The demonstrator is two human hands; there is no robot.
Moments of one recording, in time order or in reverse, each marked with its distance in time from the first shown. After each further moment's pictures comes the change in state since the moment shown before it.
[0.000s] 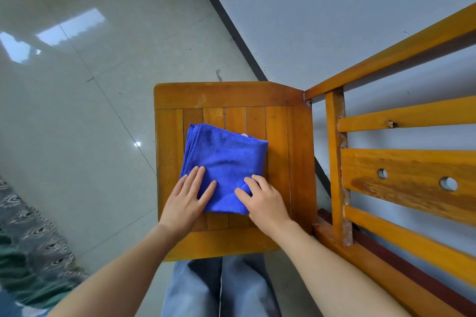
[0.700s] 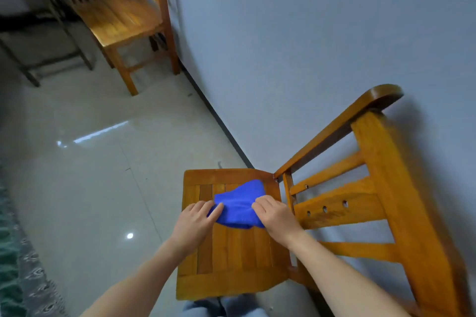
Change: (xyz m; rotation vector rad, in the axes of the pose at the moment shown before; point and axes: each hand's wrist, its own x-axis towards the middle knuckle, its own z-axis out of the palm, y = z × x) left_hand -0.013 0.011 -0.220 0.011 0.272 0.075; right_hand -0.030 -0.006 -0.217 -0.094 0.375 -0.200
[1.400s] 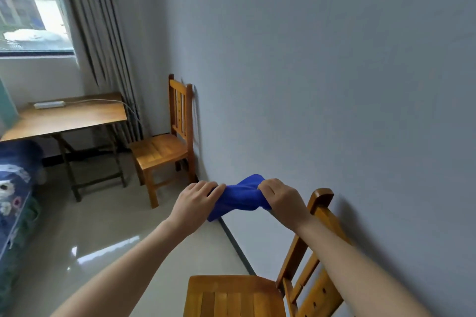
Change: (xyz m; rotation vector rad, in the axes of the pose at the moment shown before) left_hand 0.081 0.007 -0.272 0.338 0.597 0.117; right_hand 0.090 0.029 -0.250 -0.256 0.617 -0.223
